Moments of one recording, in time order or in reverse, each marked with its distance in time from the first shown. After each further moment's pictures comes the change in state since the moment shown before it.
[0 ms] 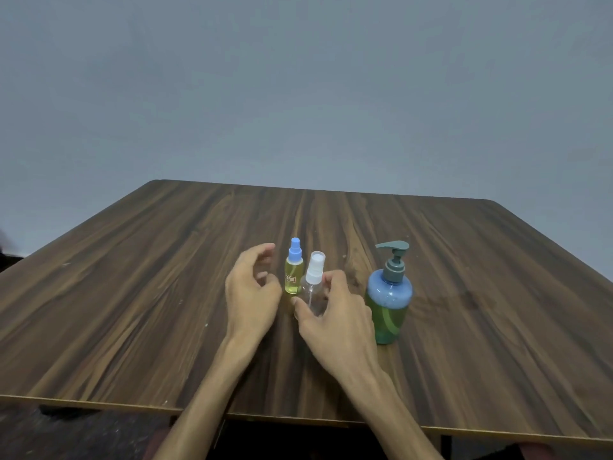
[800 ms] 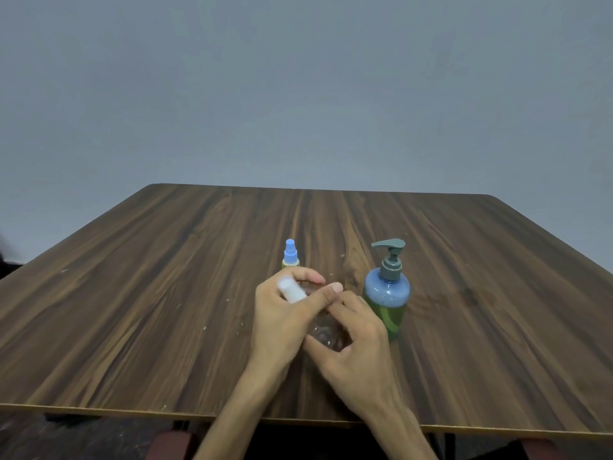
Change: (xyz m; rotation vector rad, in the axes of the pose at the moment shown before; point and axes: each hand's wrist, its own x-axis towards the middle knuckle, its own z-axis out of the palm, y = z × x) left_hand -0.049 0.062 0.009 -0.485 -0.221 -0.222; right_hand -0.023 0.033 -0.008 0.252 0.120 -0.368
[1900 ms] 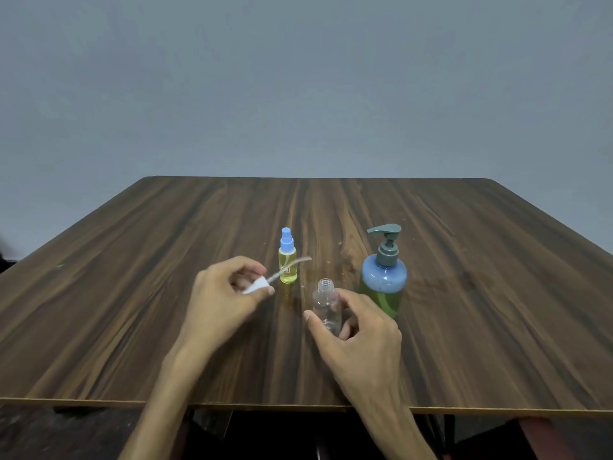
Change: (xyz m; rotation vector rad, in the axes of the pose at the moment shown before) left_hand 0.037 -0.010 -0.086 0.728 -0.050 0.144; right_hand -0.017 0.003 -0.001 -0.188 0.166 0.203
